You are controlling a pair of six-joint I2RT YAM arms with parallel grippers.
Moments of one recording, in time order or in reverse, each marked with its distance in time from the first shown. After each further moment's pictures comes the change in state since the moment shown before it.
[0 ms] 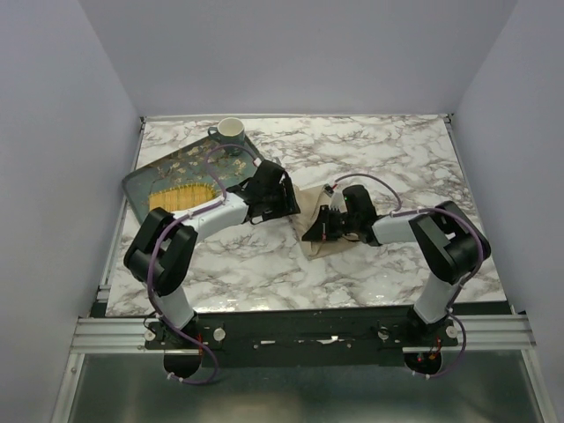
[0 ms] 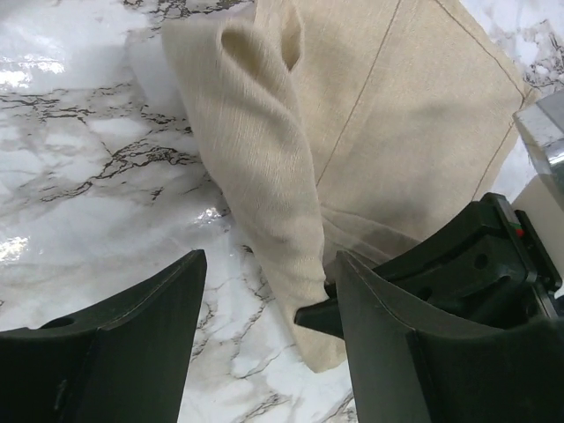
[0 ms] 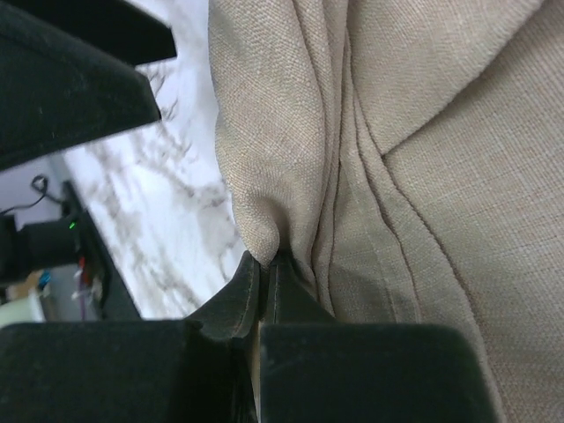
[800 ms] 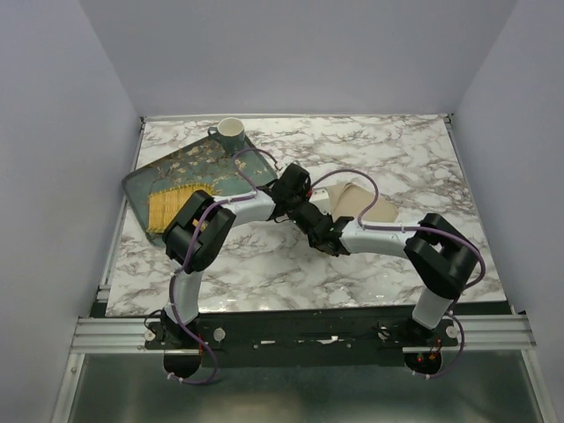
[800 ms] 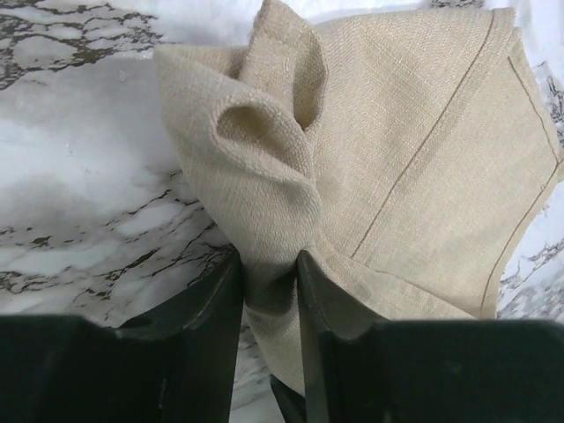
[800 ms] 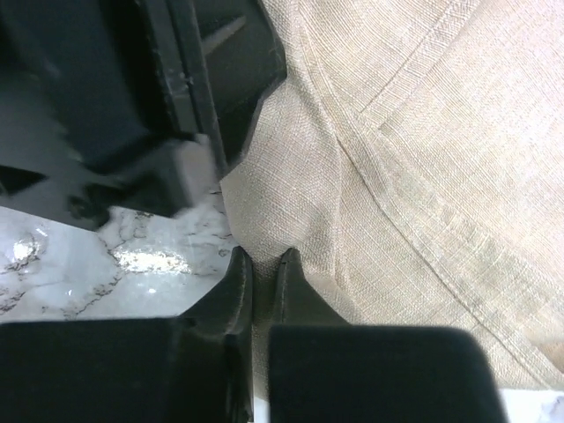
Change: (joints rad) left arm -0.082 0.297 0.166 0.139 -0.044 -0.114; right arm 0.388 0.007 0.257 -0.626 1.122 0.033
